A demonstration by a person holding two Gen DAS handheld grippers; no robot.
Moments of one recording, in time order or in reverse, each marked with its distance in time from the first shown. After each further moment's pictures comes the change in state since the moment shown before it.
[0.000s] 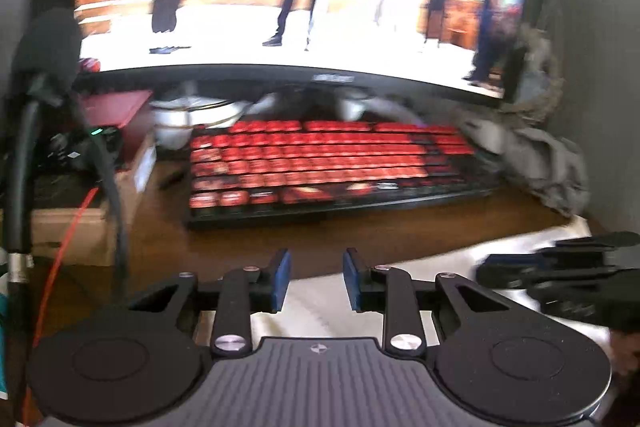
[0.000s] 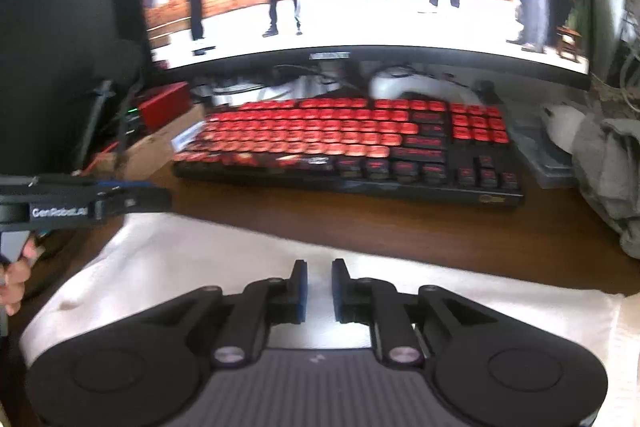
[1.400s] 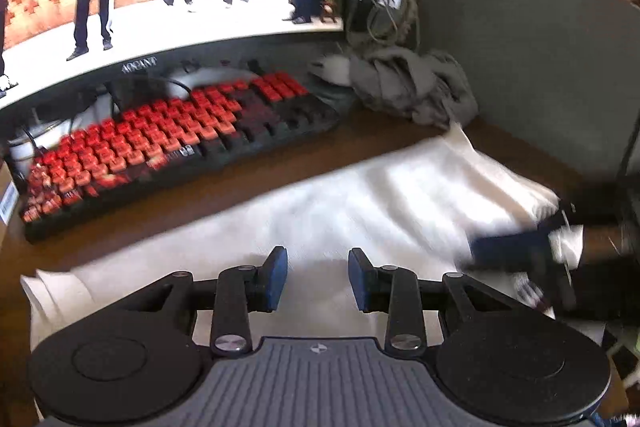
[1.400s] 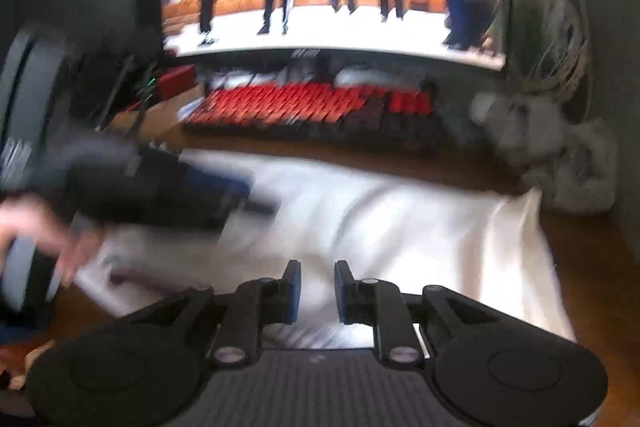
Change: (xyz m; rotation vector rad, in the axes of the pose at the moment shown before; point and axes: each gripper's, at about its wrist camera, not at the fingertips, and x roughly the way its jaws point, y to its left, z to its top) left arm 0.010 -0.112 -0.037 0.272 0.065 -0.183; right arm -0.098 -0.009 -0.060 -0.008 -0.044 -0.146
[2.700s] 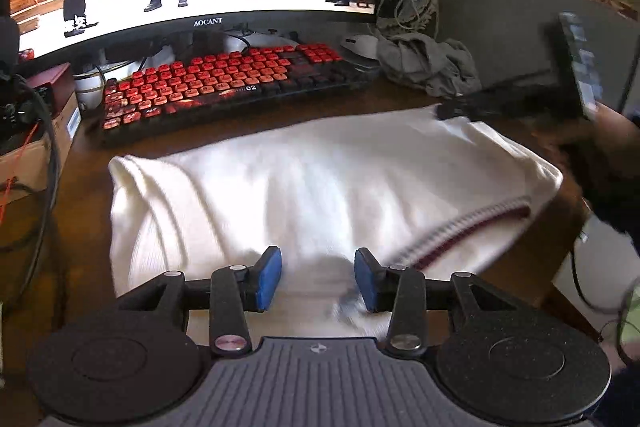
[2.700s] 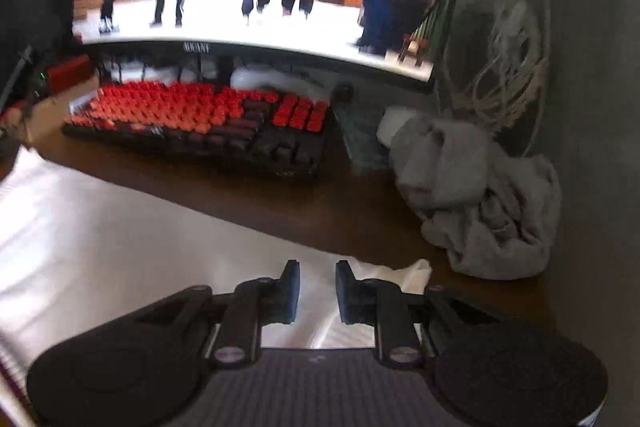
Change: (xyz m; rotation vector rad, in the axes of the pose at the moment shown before) left arm -0.084 0.022 -0.056 -0.104 0.053 0.039; right arm 0.057 -0.079 0.035 -0.070 0.077 -0.180
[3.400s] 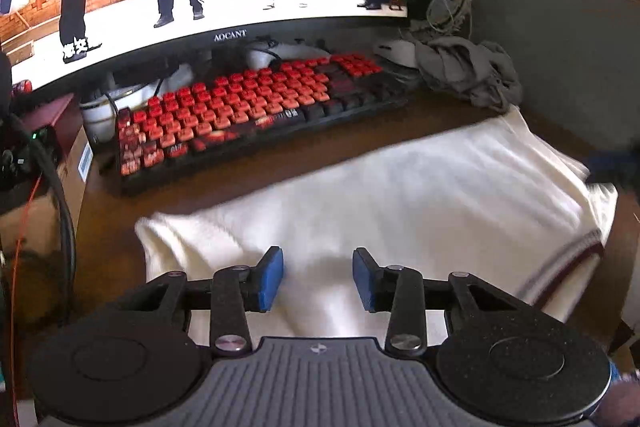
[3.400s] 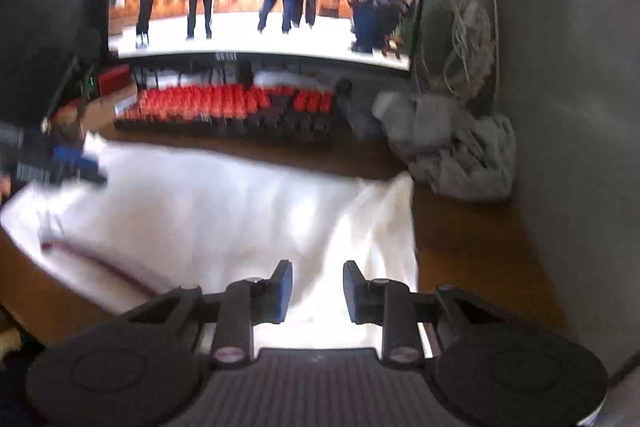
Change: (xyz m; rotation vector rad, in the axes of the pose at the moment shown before) left arm 0.039 0.034 0.035 0.068 0.003 0.061; right arm -0.107 0.023 -0.054 0.073 -0.086 0.059
